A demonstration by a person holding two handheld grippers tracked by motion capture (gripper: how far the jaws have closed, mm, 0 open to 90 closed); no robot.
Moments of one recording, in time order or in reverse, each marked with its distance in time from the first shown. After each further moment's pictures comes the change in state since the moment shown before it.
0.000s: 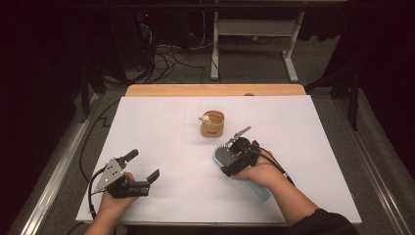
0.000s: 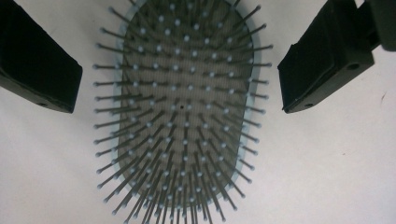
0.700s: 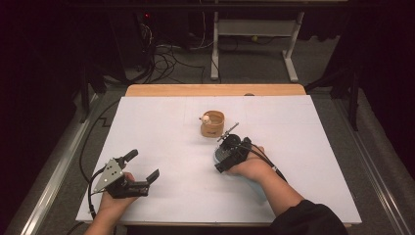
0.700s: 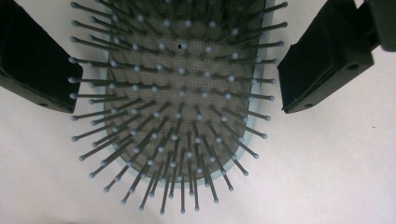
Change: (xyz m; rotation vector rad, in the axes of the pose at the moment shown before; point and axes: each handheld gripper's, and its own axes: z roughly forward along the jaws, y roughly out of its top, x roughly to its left) left arm -0.001 0.001 -0.001 -0.004 0.003 -0.022; right arm 0.002 0.023 0.022 0.064 -0.020 -0.026
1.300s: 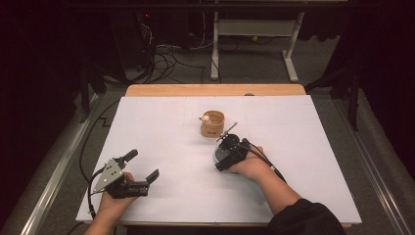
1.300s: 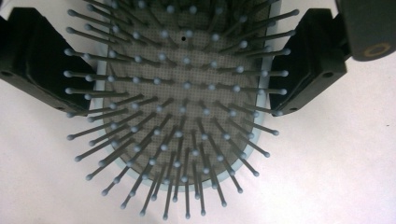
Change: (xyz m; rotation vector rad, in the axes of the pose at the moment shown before) left arm 0.001 0.001 0.000 -0.004 -0.004 0.003; right arm -0.001 0.002 0.004 0.021 -0.005 0.008
